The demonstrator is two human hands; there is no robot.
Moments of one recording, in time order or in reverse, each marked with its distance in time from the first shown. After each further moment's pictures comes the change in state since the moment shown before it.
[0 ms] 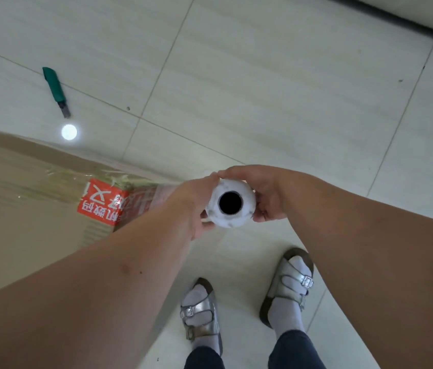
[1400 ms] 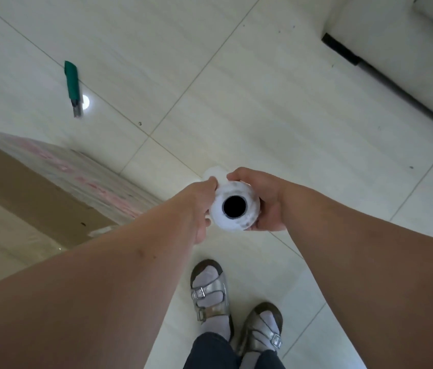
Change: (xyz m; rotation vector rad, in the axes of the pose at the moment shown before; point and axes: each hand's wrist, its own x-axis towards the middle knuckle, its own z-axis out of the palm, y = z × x) left_hand 0.039 0.108 0.017 -0.229 0.020 -0.100; right_hand 0.009 -0.119 -0.059 0.039 -0.140 0.004
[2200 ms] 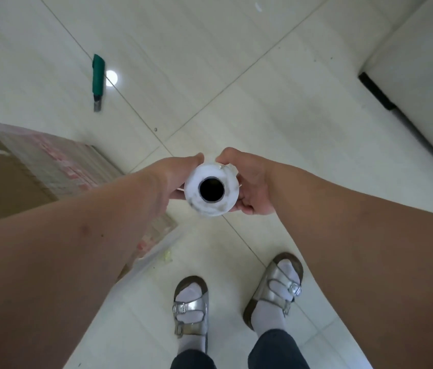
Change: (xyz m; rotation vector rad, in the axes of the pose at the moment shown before) left_hand -0.005 0.107 -0.035 0.089 0.141 0.168; right_hand 0.003 -0.127 0.007 -0.367 -0.001 0.050
